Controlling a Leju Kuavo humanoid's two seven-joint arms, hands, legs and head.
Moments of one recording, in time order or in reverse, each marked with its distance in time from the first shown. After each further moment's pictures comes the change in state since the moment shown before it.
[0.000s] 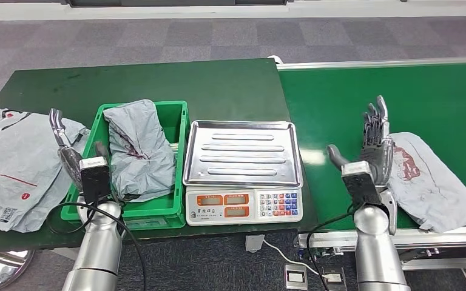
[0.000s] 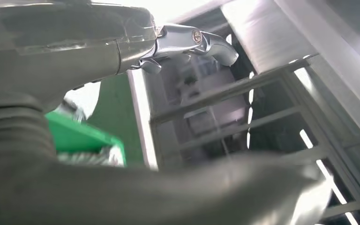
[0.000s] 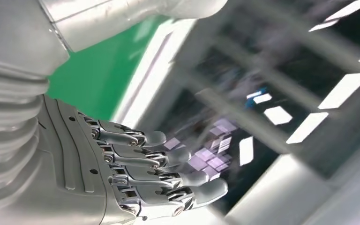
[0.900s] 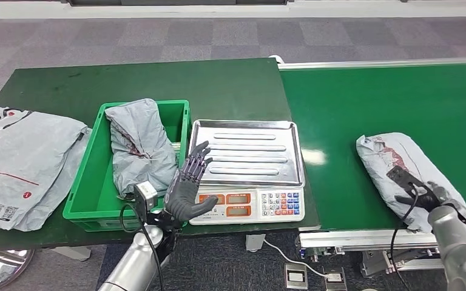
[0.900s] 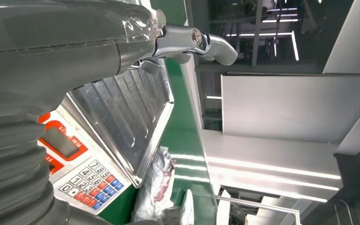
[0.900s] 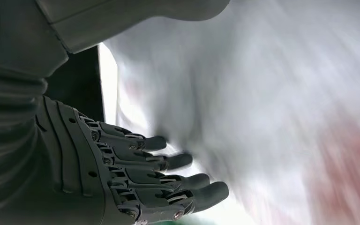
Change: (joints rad) left arm 0.046 0.005 -0.416 0.204 0.379 -0.920 -0.001; right arm -0.329 -0.469 -0.123 0.991 0.443 0.420 0.666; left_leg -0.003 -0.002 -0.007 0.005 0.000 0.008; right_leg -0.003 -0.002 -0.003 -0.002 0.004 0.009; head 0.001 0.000
